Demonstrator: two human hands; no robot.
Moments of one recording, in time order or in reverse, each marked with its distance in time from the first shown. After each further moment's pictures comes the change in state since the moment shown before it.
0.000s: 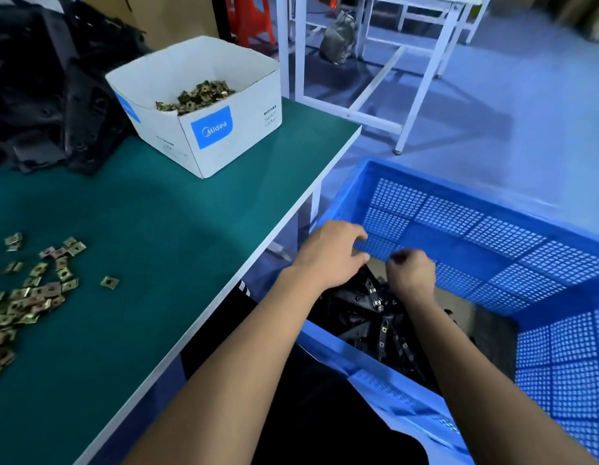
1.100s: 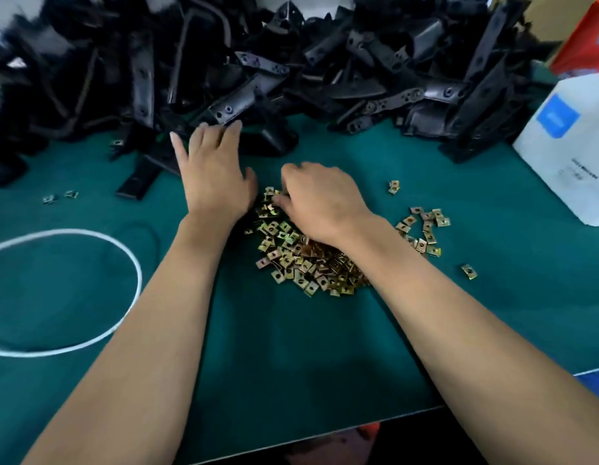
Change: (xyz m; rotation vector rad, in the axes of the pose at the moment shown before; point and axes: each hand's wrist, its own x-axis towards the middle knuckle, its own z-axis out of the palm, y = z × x) left_hand -0.379 -0.271 -0.244 0.561 0.808 -1.078; right_hand -0.375 -0.395 0.159 -0.319 -0.439 -1.764
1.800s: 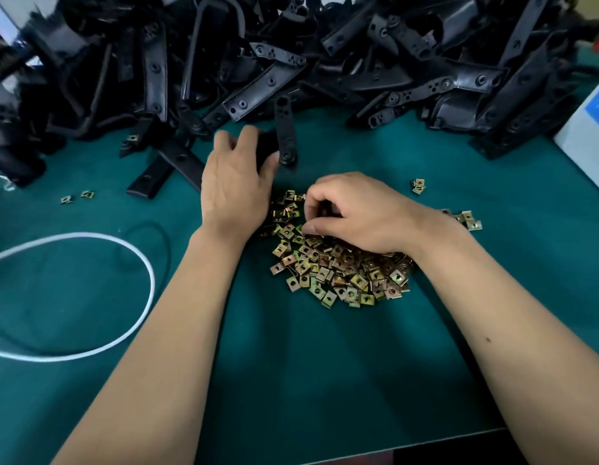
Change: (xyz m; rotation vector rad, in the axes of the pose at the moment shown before) left_hand -0.013 0.008 -0.002 -0.217 0.077 0.012; right_hand -0.016 0.031 -0.018 0.396 -0.256 -0.174
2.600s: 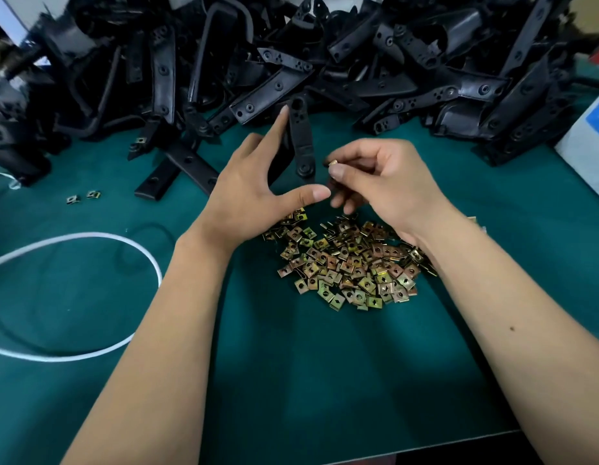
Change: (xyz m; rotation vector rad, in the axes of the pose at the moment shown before) left_hand -0.003 -0.009 -0.019 -0.390 -0.288 0.154; right_hand 0.002 0.012 -0.001 0.901 0.444 0.140
